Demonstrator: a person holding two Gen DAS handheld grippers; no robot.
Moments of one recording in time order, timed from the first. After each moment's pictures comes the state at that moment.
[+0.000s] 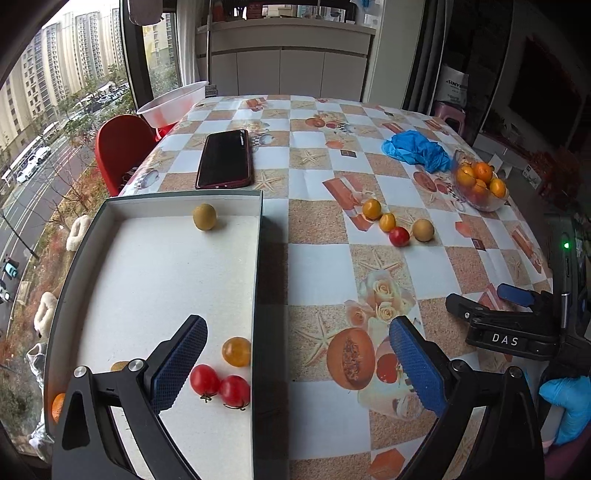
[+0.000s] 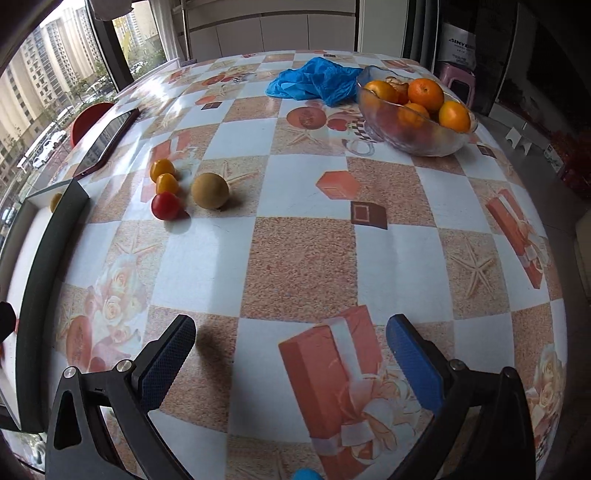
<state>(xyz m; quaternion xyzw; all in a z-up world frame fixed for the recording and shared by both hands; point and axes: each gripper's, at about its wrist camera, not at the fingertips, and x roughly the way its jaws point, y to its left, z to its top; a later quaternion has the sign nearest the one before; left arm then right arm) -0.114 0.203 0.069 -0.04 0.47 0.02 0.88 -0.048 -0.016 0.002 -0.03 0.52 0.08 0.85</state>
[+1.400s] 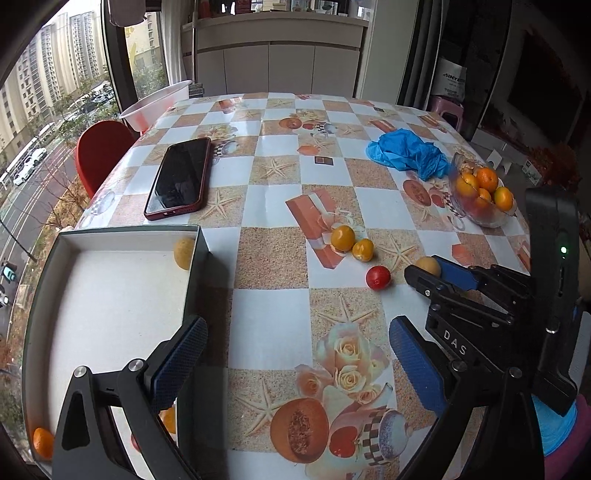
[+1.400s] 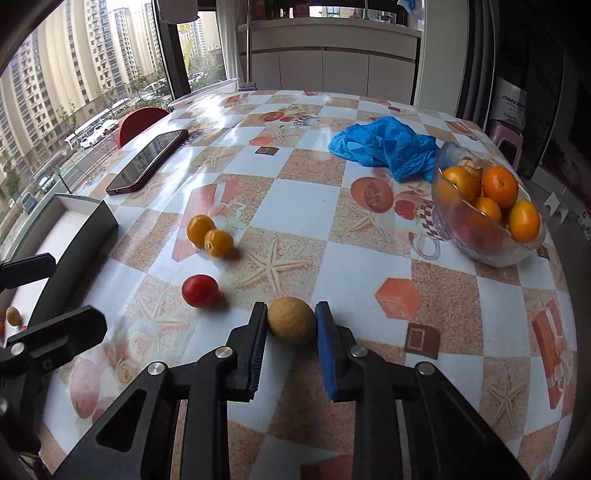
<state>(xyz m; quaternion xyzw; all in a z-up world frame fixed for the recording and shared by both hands) -0.051 0.163 0.054 -0.04 0.48 0.01 0.88 -0.010 0.005 0.010 -0.06 0.44 0.18 0.88</state>
